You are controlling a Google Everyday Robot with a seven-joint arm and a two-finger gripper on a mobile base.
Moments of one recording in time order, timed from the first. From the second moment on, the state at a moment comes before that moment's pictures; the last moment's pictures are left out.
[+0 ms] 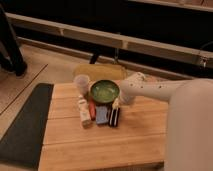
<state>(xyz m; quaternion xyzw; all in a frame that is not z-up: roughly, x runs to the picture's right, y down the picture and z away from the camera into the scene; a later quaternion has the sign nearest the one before) 0.101 0.105 0.882 -0.23 0.11 0.65 0.71</state>
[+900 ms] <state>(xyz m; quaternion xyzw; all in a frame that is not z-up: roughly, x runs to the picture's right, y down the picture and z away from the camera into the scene) 0.074 0.119 0.900 -0.27 0.08 0.62 0.73</state>
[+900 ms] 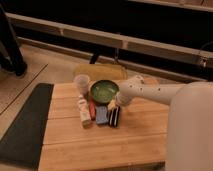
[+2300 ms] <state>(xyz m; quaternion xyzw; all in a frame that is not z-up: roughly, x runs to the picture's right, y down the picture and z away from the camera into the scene) 0.081 0.128 0.911 -0.28 0.11 0.62 0.72</state>
